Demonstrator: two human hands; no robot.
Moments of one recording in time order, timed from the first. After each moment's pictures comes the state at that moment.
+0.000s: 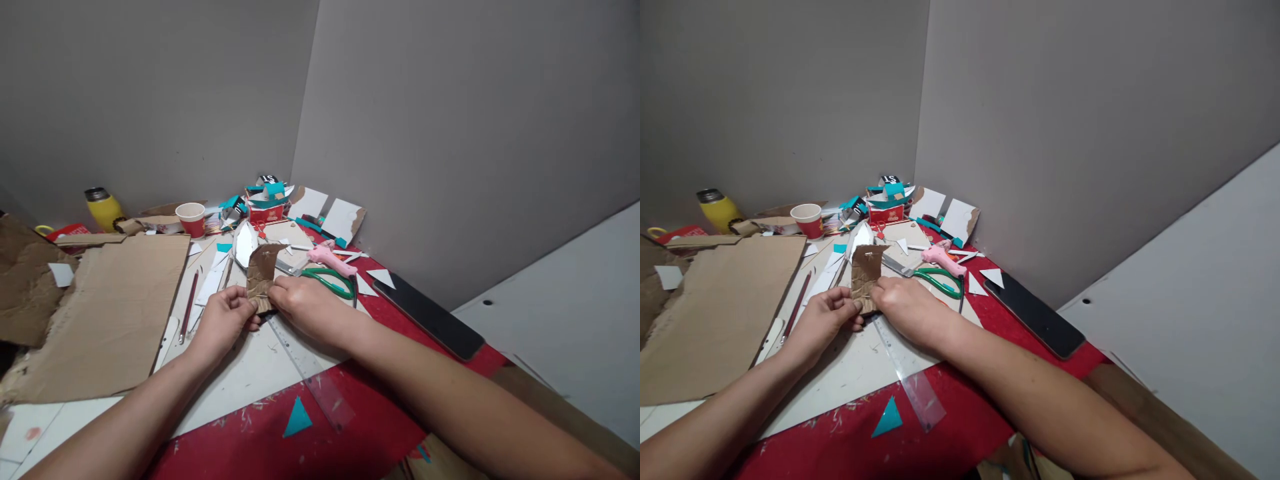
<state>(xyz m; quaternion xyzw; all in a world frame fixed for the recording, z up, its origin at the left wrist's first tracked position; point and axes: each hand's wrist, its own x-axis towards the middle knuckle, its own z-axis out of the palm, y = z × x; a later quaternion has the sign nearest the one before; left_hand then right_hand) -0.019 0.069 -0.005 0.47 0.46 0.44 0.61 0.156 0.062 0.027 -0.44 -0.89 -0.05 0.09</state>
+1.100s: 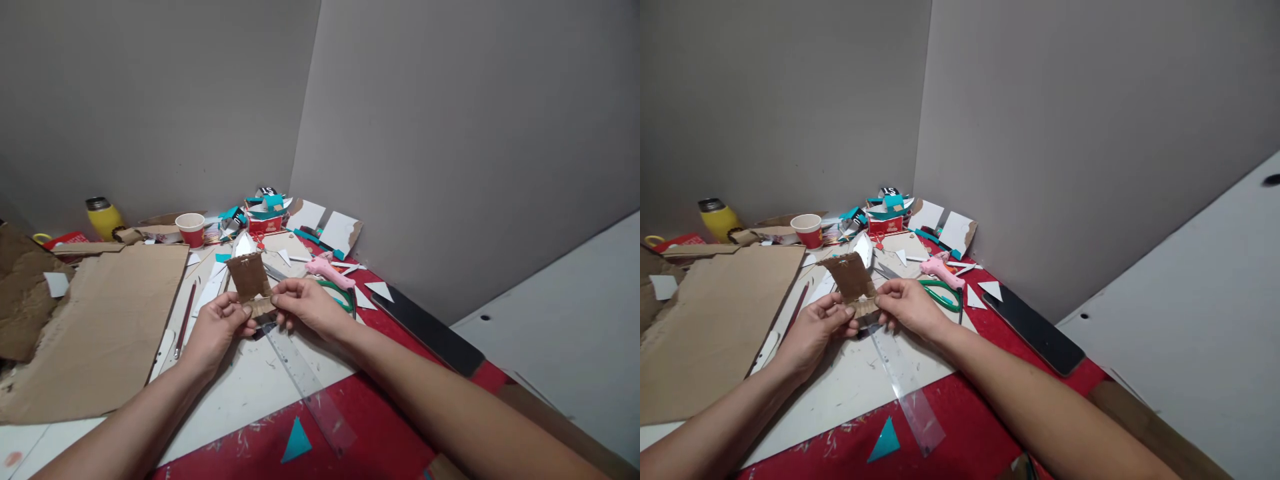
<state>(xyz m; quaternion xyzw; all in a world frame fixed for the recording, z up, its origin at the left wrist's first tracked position) -0.023 0.072 -0.002 0.42 0.43 0.47 0.64 0.157 0.079 0.009 -0.48 -0.53 0.57 0.41</state>
